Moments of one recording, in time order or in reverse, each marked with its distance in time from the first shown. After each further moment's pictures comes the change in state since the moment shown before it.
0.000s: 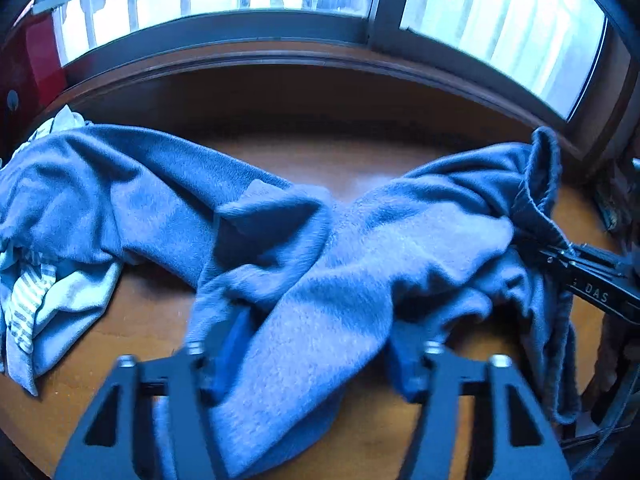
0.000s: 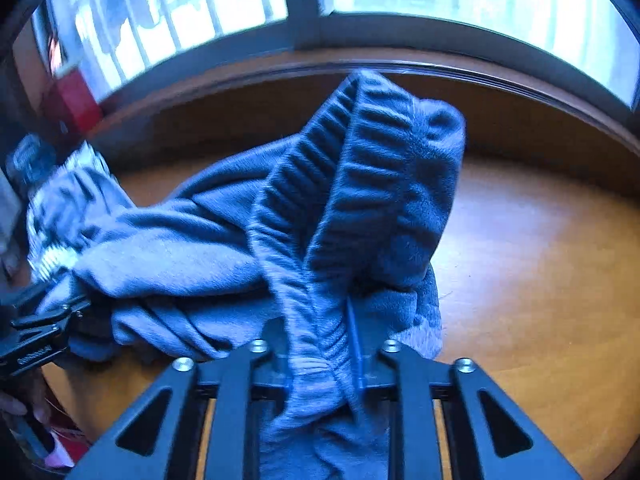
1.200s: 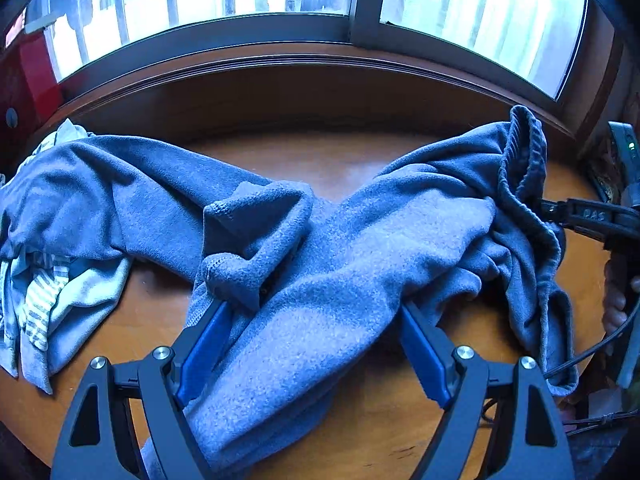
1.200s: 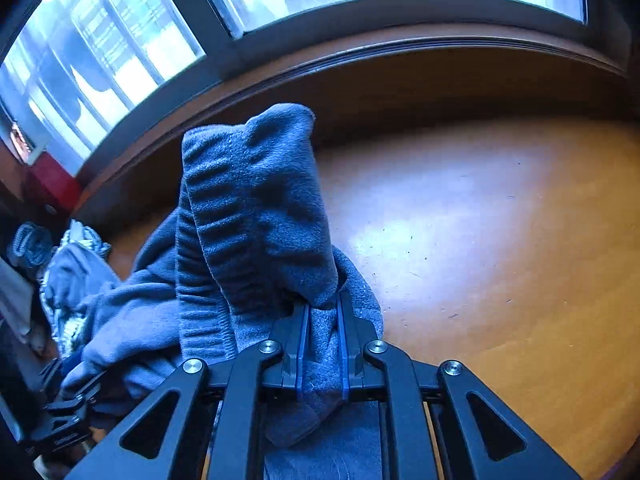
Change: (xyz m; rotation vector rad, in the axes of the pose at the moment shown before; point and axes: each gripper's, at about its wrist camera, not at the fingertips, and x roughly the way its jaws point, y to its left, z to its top) left arm -0.047 0.025 -0.038 0.075 0.020 0.026; right arm -0.011 -0.029 0.005 0.202 0.008 0.014
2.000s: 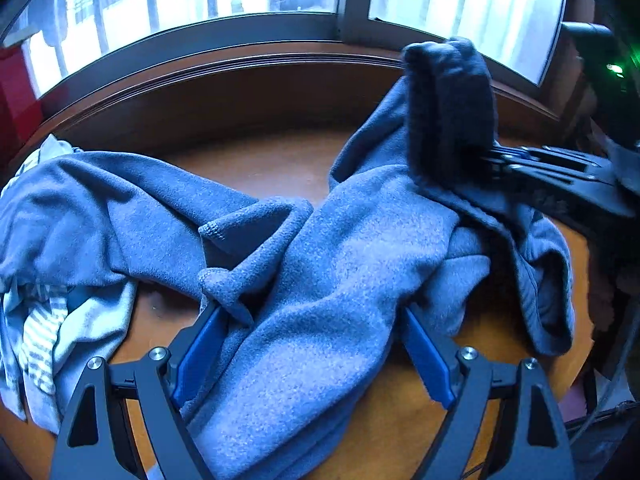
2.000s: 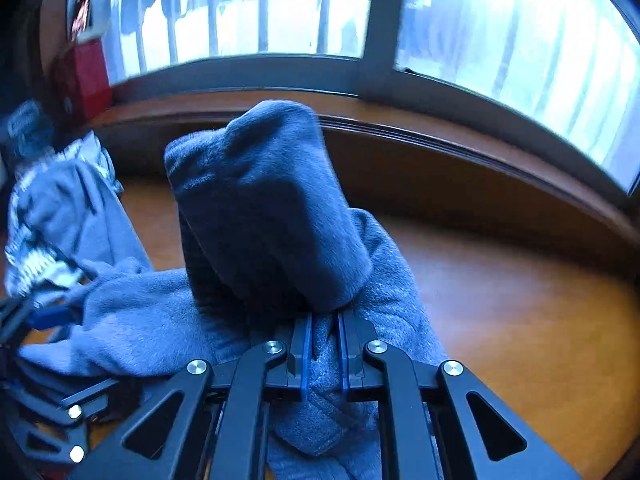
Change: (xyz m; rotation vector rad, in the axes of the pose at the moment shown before) left arm -0.022 0.019 -0.030 0.082 -0.010 -0.051; right arm 0.021 0.133 -0.021 -0.370 -0.117 -0.154
